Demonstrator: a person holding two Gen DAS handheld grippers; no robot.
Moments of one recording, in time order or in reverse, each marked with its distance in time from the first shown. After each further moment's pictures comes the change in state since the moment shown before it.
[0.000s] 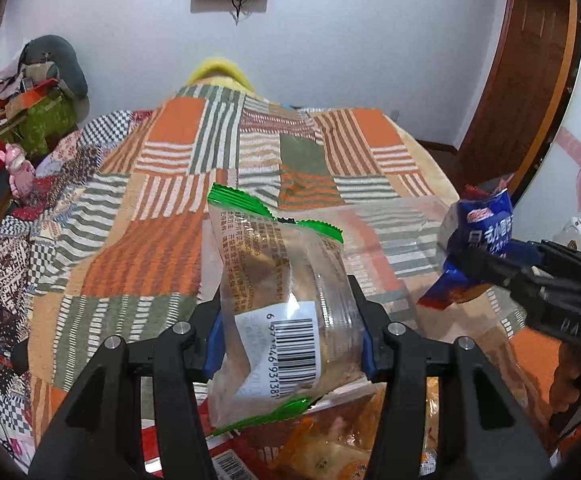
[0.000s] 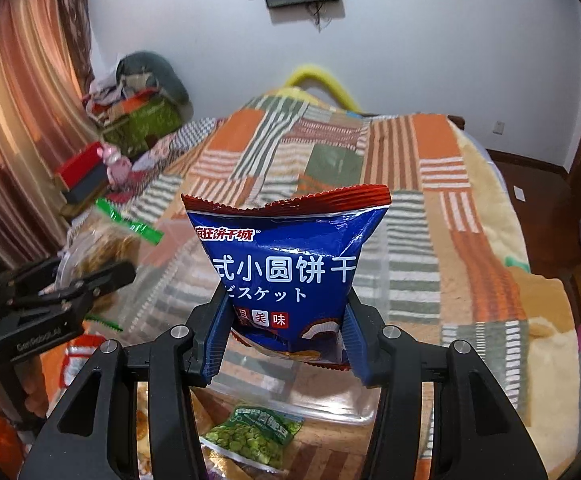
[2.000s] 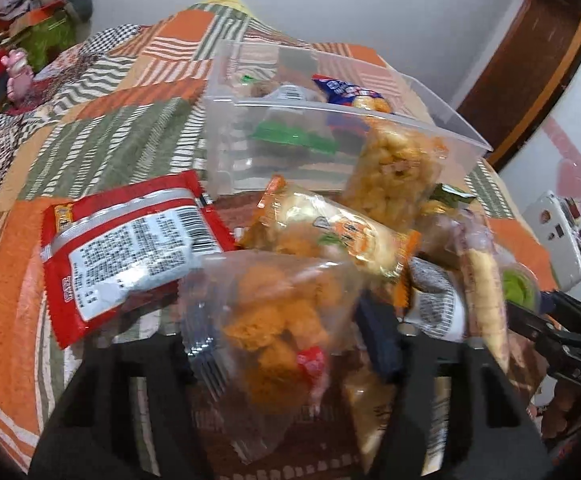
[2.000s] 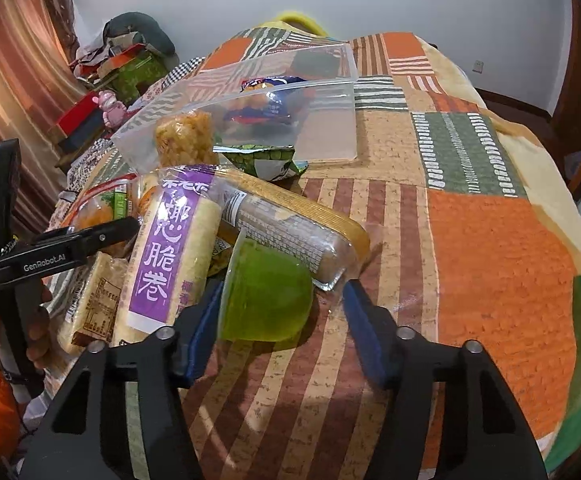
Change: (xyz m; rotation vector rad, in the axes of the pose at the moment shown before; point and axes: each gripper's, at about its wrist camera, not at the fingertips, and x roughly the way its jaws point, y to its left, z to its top) left arm -0.034 -0.002 -0.147 -0.109 0.150 -0.086; right arm -0.059 0.000 -0.140 0.077 0.156 -0.032
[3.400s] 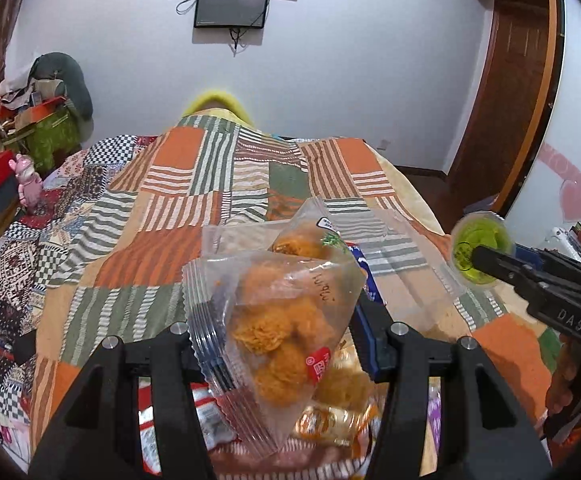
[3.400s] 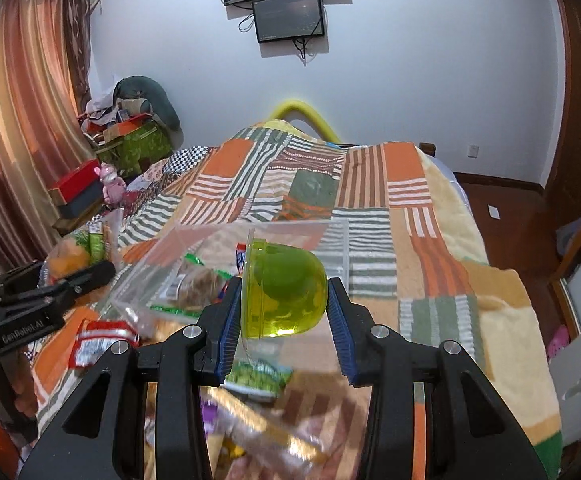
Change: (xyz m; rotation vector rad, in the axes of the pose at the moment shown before) left arm -0.049 -0.039 0.116 0.112 -0.282 0.061; right arm -0.024 0.005 0.118 -0.071 -0.290 -0.039
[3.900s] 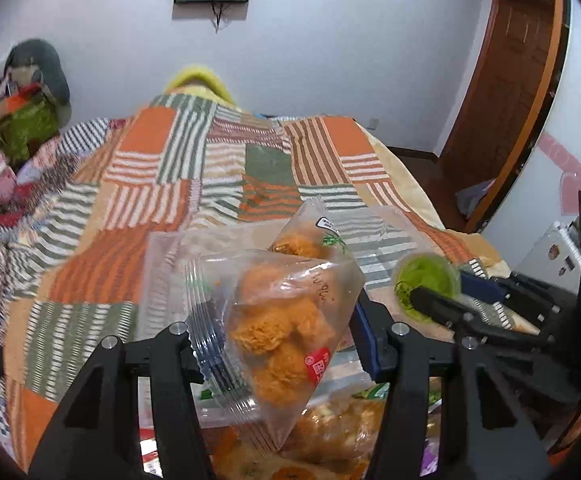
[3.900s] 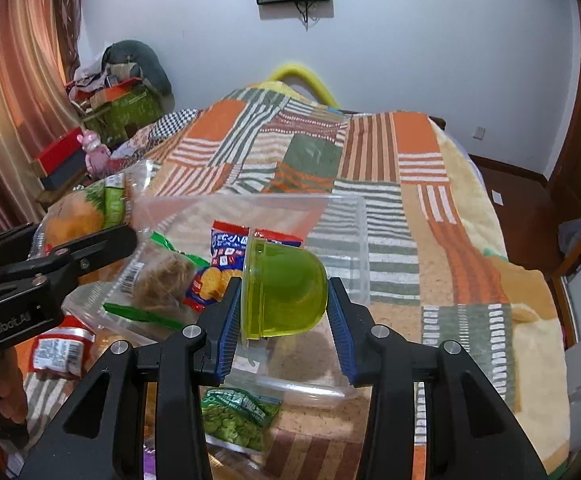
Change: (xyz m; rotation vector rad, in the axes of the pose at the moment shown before) left arm 0.069 -0.016 0.016 -0.004 0.089 -0.059; right arm 0.066 0.000 -0.004 -0.036 0.130 -0.022
